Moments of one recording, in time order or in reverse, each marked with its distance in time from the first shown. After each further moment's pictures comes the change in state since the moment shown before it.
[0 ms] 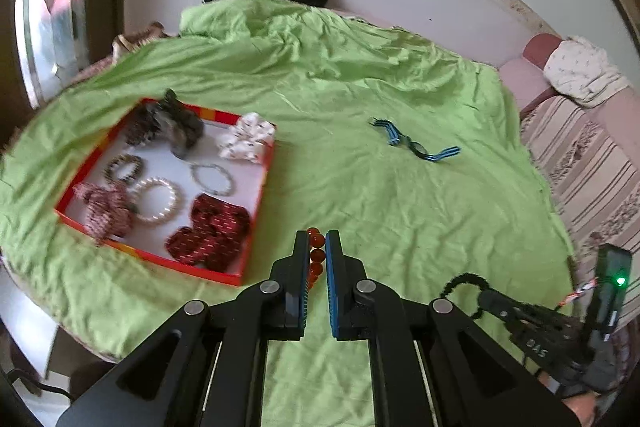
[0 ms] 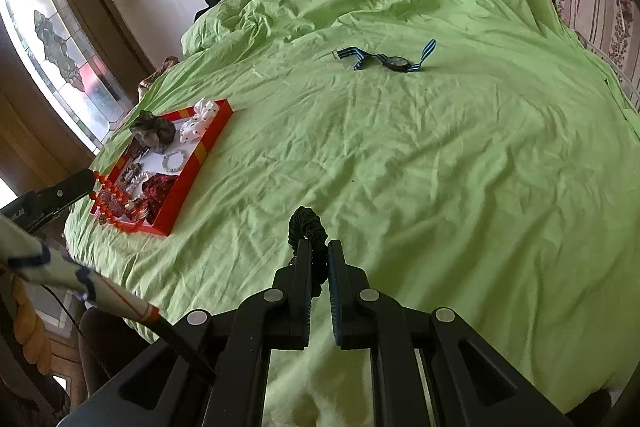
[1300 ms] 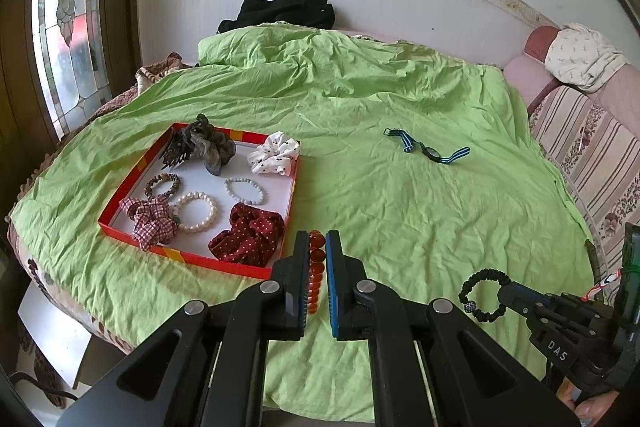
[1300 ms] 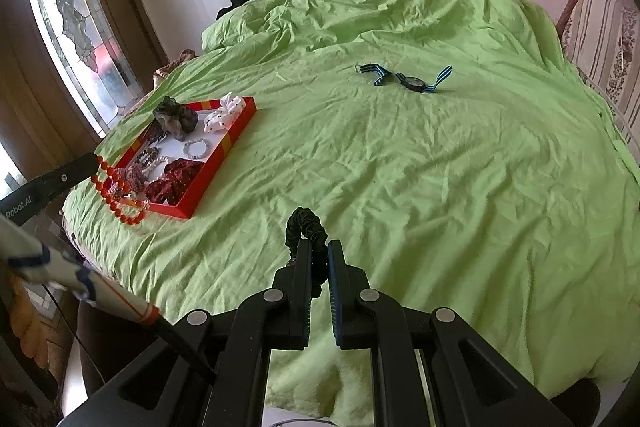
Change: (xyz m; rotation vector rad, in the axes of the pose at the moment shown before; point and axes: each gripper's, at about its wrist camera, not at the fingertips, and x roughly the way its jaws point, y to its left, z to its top) left arm -0.038 -0.002 -0.013 0.066 -0.073 0.072; right arm -0.027 0.039 -0.017 -0.092 -0.040 -0.033
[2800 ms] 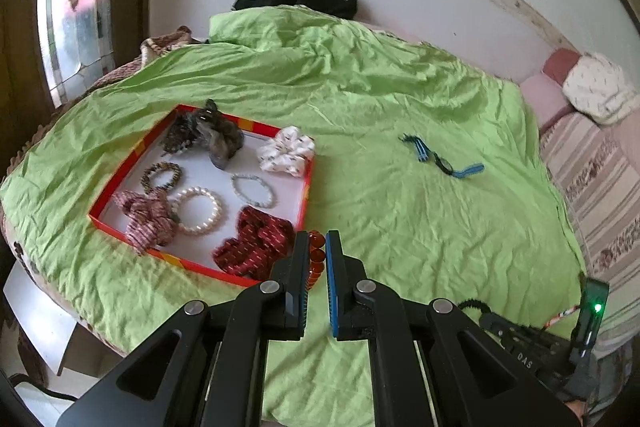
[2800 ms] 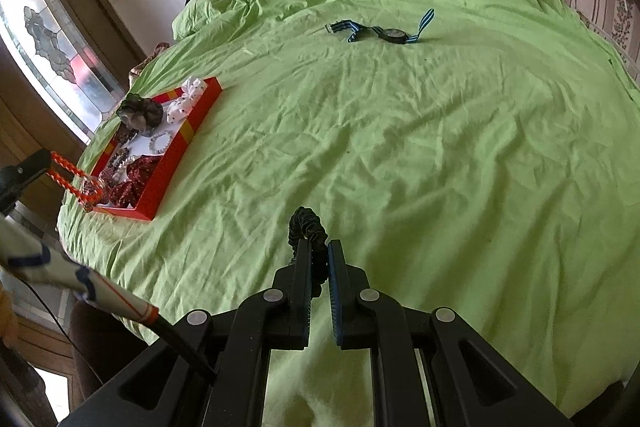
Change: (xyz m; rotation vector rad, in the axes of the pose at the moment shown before) left arm 0.028 0.042 0.023 -0.123 0.052 -0.019; right arm 0.056 -0.046 -0.002 0.112 0.101 0.028
